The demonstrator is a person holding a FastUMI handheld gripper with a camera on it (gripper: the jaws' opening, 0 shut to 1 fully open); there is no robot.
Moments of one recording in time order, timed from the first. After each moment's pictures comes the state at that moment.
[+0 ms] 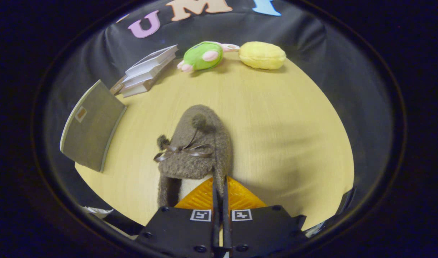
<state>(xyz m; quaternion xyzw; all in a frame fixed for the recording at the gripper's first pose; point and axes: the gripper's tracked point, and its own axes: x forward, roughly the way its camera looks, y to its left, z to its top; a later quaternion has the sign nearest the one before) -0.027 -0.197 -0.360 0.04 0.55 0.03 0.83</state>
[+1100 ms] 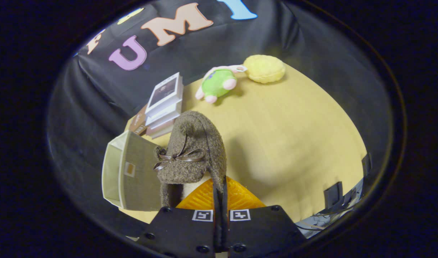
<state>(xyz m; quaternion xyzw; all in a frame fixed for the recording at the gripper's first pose) 0.010 -0.060 -0.236 0.18 0.51 0.00 0.84</state>
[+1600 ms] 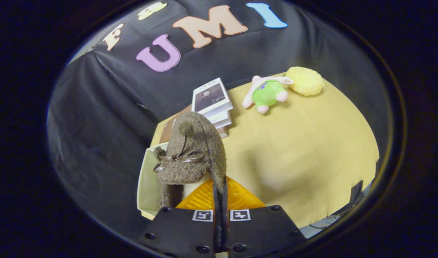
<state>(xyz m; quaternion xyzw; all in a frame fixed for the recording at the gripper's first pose) 0.042 0.074 -0.174 0.21 0.48 0.07 0.85</state>
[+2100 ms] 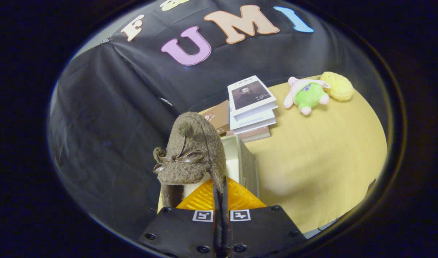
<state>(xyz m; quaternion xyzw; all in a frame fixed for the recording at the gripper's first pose) 0.051 0.195 -0.177 0.20 0.47 0.12 0.85</state>
